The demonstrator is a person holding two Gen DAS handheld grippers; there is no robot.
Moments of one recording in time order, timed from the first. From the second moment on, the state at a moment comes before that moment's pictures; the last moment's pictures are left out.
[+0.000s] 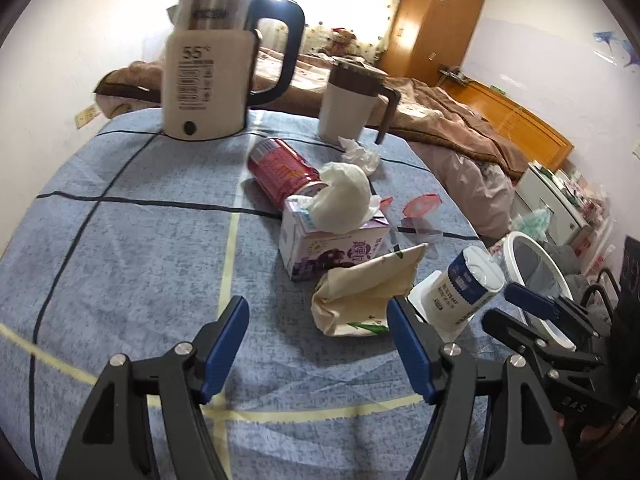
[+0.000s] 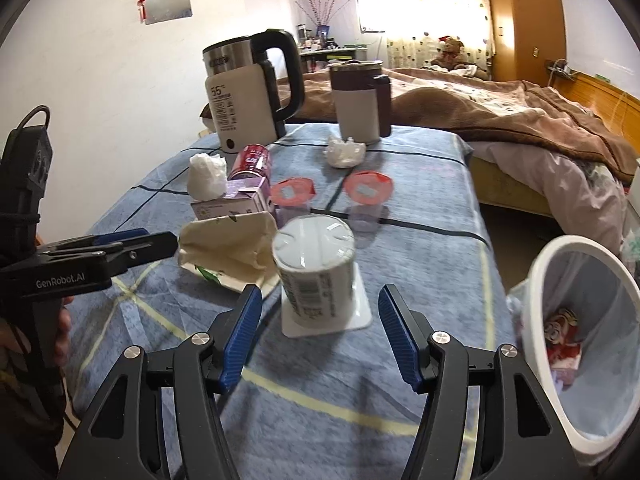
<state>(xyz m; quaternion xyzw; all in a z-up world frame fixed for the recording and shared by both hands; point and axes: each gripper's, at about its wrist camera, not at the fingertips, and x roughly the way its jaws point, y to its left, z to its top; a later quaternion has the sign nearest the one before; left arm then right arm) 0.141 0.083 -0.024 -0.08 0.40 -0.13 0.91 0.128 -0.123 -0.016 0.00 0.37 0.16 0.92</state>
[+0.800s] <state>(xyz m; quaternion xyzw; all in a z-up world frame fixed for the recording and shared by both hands) 0.180 0.055 -0.045 -0.03 0.42 -0.18 0.89 0.150 -0.134 -0.023 0.04 0.37 0.15 0.92</state>
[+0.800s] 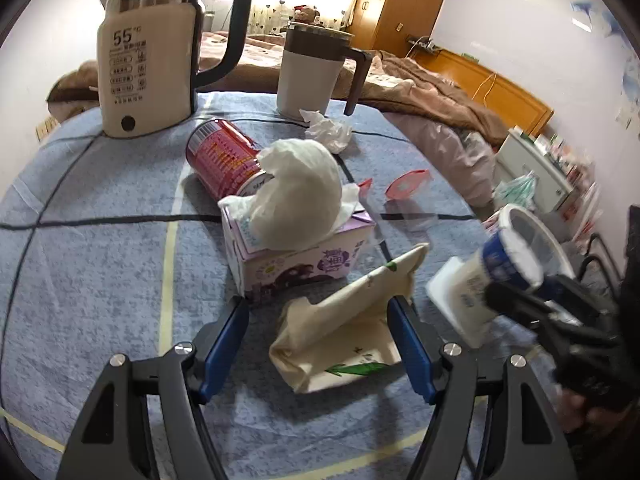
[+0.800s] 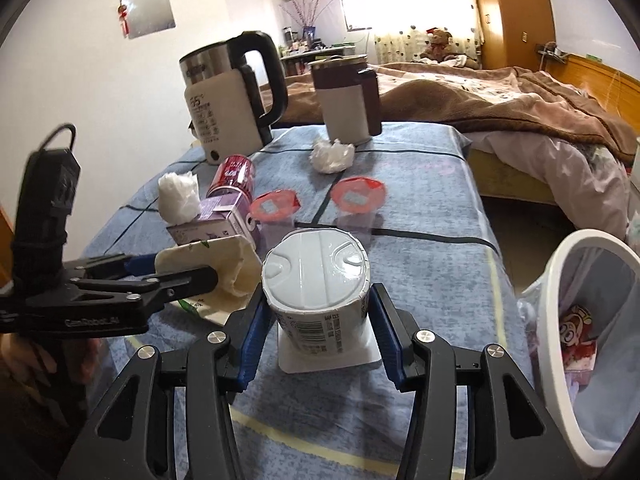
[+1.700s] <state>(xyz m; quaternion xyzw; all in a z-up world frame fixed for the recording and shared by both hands) 0.158 0.029 -0.049 -0.04 0.44 -0.23 0.87 0.125 -0.167 -0.019 0.07 0.36 0.12 0.92</state>
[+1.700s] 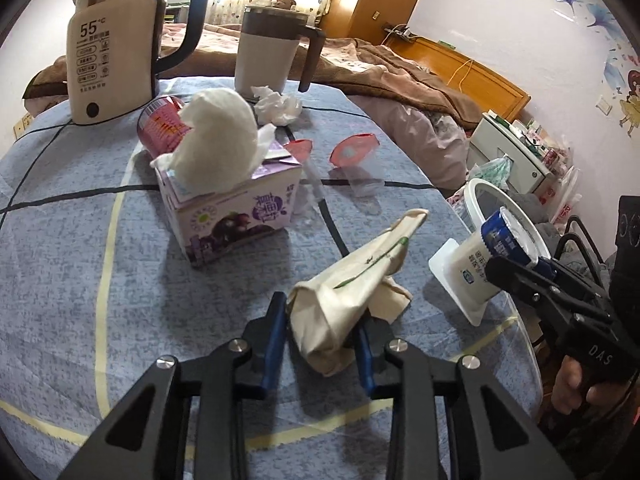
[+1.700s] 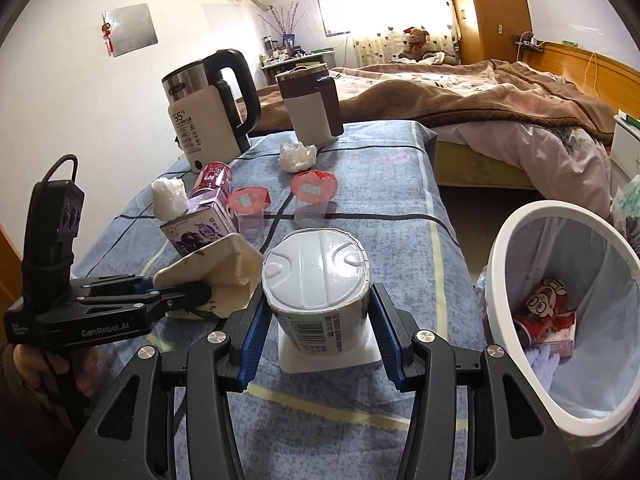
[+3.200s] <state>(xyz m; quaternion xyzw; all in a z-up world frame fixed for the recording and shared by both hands) 0.144 -0.154 0.004 -0.05 0.39 -0.32 0.86 0.064 -0.330 0.021 0.10 0.31 -0.04 0.95</state>
